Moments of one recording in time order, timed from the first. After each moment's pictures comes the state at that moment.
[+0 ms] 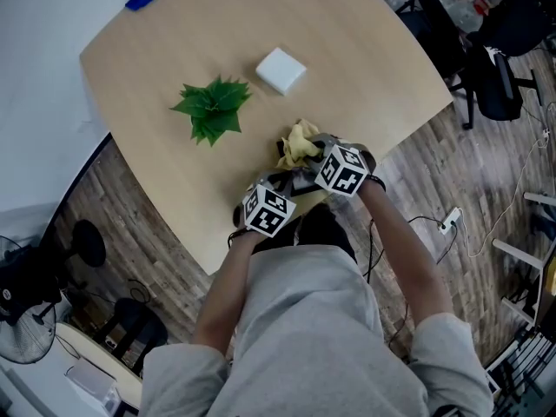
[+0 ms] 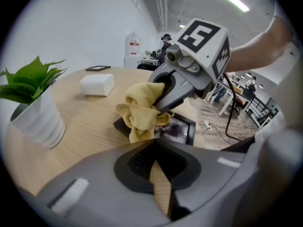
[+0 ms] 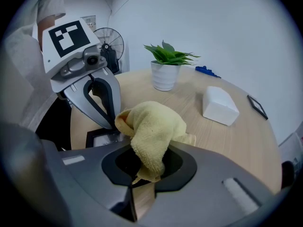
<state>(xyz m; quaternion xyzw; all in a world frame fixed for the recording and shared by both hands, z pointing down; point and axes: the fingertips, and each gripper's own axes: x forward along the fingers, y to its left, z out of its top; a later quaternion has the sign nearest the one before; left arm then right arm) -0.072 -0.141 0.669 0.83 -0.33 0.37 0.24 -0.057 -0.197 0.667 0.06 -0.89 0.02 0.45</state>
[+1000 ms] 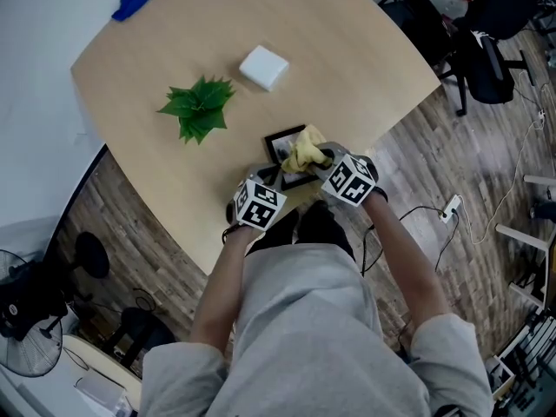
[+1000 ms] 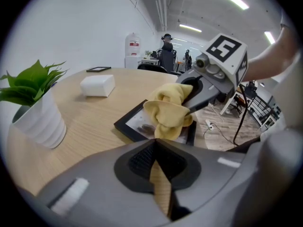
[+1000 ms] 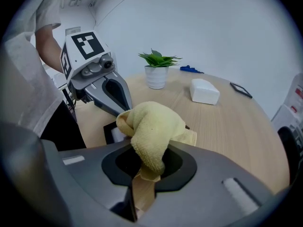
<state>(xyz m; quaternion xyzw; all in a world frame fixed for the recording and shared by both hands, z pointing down) -0.073 -0.141 0.668 0.83 -0.34 0.38 0.23 -0.012 -0.165 0.664 0.14 -0.90 0.08 0.41</state>
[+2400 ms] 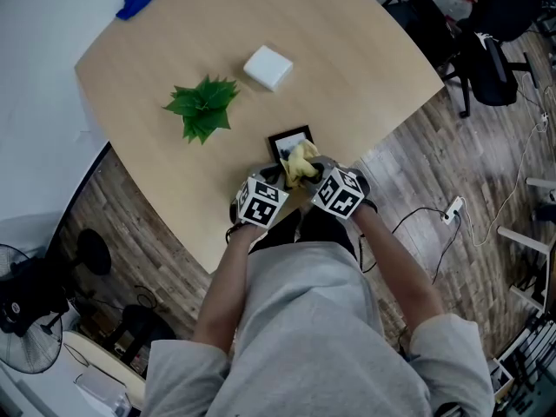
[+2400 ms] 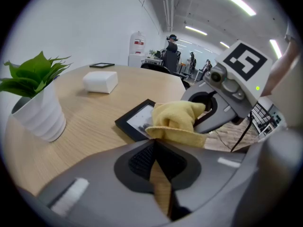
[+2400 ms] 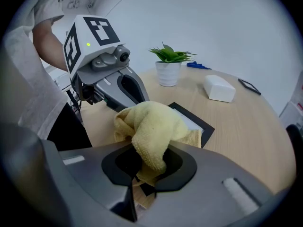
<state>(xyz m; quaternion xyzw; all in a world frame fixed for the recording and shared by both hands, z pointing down) -0.073 -0.142 0.667 0.82 -0.35 0.37 0.26 -0.040 -0.127 0.671 0.12 -0.89 0.11 0.42</state>
